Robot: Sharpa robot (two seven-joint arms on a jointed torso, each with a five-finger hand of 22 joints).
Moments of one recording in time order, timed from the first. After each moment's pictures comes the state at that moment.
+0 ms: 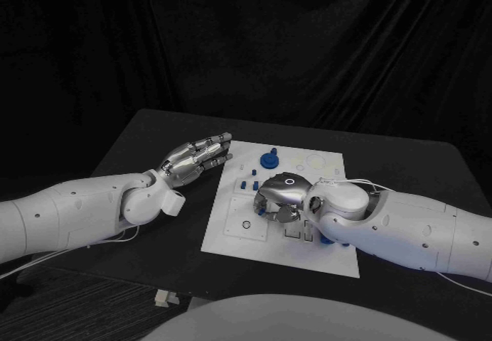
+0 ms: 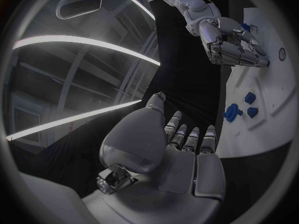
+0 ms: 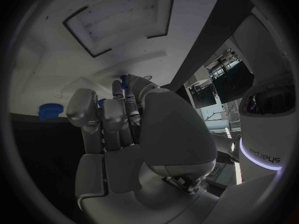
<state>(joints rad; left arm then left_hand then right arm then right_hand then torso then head) 1.08 -0.90 -0.21 1.32 -0.05 0.32 0.67 1.41 0.24 -0.21 0.16 0.53 0.36 0.09 0.10 0.05 0.05 0.04 0.06 0.02 0.01 0.13 0.01 0.00 0.17 0.01 0.24 0.01 0.03 1.12 -0.53 -0.20 1.43 -1.75 -0.24 0.05 1.47 -0.13 0.39 0.05 0.27 1.08 0.12 0.18 0.27 1.13 0.06 0.29 0.07 1.37 -0.01 1.29 0.85 0.10 1.37 0.09 1.06 1.31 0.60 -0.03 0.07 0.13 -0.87</state>
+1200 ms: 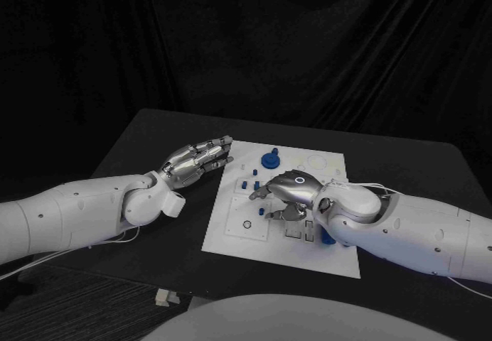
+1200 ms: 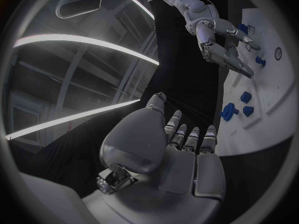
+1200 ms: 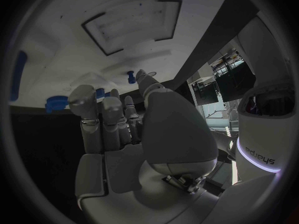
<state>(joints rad) 1.07 -0.90 -0.21 1.30 -0.05 0.33 0.67 1.41 0.24 -0.21 0.16 0.53 0.38 0.10 0.11 0.05 0.05 0.05 0.06 0.02 0.01 0.13 0.01 0.01 0.17 0.01 0.24 0.01 0.04 1.12 -0.58 -0.21 1.45 -1.75 -0.34 0.04 1.41 -0.15 0.21 0.15 0.11 0.74 0.03 0.07 0.12 0.84 0.11 0.25 0.07 1.32 0.01 1.26 0.78 0.10 1.32 0.11 0.95 1.31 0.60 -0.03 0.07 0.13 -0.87</state>
